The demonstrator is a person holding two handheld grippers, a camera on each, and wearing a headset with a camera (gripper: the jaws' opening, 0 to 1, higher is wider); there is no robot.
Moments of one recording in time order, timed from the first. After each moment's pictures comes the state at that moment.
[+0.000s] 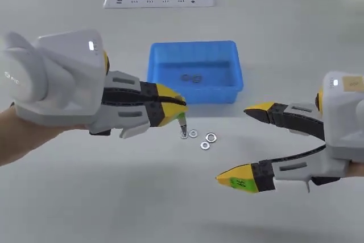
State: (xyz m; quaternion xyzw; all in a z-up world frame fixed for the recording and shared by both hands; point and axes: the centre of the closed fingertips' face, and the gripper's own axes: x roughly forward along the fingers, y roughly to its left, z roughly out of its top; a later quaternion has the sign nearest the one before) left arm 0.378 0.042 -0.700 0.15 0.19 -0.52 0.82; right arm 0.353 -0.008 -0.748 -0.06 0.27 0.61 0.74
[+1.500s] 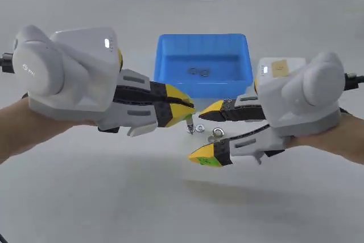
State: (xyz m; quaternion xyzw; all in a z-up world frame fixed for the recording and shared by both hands) left arm 0.372 0.041 -0.712 0.15 0.20 -0.52 0.81; right arm 0.351 0.061 -0.774 -0.15 0.25 0.70 0.66
